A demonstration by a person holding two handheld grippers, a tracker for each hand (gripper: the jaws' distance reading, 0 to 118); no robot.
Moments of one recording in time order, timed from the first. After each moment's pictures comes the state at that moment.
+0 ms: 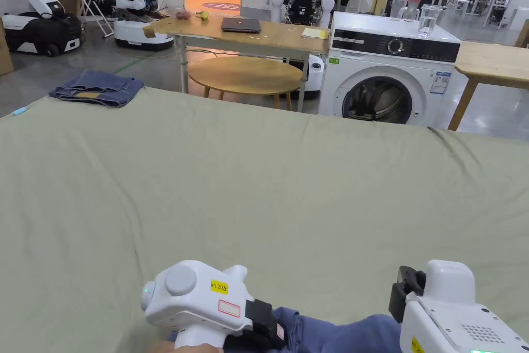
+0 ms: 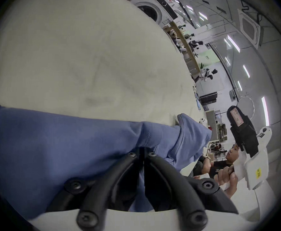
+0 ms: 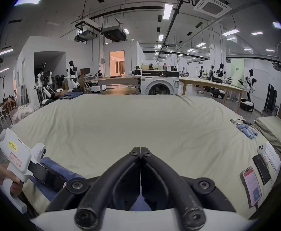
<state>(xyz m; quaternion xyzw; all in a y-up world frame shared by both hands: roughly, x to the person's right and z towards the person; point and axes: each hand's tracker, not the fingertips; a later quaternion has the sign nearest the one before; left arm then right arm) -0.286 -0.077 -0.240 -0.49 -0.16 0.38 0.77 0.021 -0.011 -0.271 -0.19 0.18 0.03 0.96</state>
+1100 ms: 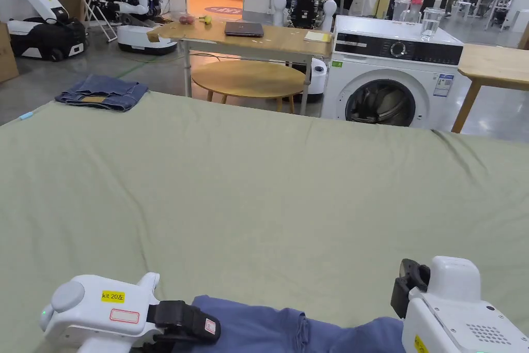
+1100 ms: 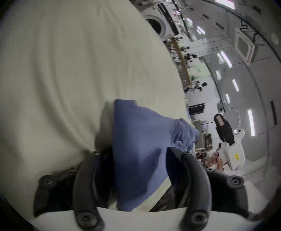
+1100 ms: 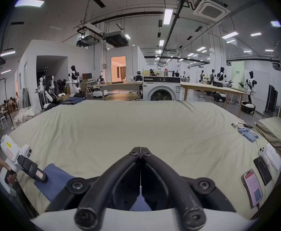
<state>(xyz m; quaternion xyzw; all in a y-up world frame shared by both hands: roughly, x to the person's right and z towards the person) -0.413 -0.108 -0.171 -0.44 -0.19 0.46 0.75 0.014 -0.001 -0.263 -0.17 0.18 0.01 0.97</state>
